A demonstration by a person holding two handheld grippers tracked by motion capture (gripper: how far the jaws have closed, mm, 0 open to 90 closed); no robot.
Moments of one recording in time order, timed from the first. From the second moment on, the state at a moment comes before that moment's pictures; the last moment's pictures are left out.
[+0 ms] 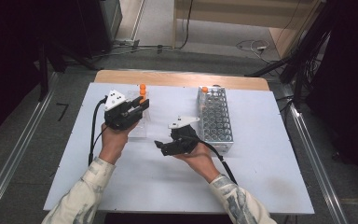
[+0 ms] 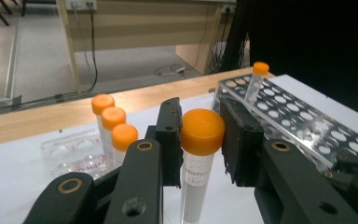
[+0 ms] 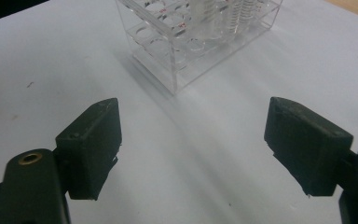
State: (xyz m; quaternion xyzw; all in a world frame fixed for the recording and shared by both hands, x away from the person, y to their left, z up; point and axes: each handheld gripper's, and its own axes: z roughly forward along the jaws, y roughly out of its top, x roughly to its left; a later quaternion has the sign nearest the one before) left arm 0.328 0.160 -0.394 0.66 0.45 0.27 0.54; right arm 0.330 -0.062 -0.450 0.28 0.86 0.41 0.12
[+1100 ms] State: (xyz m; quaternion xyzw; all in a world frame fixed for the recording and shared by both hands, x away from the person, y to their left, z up) left arm 0.362 0.163 -0.425 0.66 0.49 0.30 0.47; right arm 0.328 -0.065 -0.447 0.28 0.86 0.41 0.12
